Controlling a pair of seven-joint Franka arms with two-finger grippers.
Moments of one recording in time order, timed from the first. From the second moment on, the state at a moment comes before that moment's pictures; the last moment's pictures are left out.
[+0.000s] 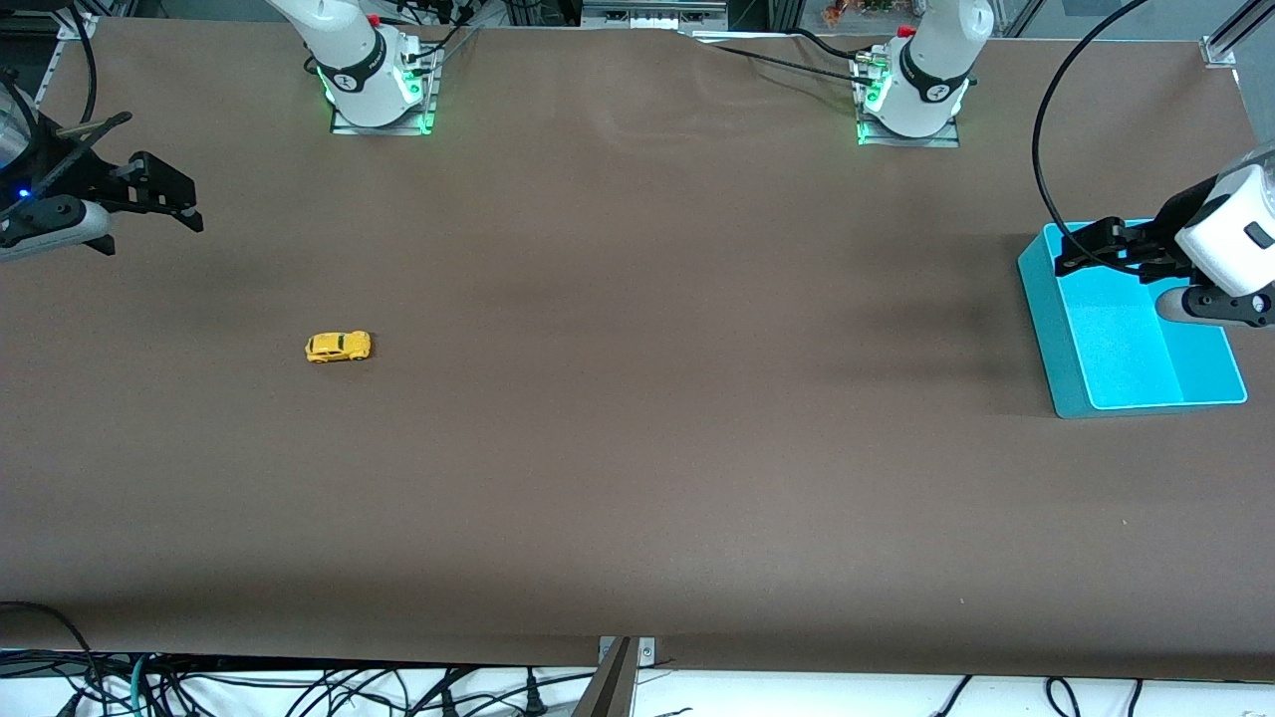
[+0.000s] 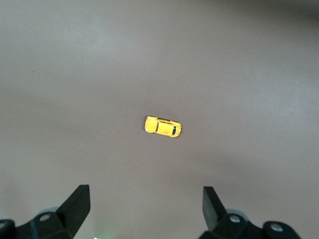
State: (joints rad) left arm 0.03 0.17 -0.05 -1.42 -0.05 1.42 0.03; right arm 0.03 -0.02 0.00 -1.64 0.01 1.59 -0.27
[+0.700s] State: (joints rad) left arm 0.03 0.17 -0.05 -1.42 -0.05 1.42 0.03; right arm 0.03 -0.02 0.00 -1.64 0.01 1.58 -0.27
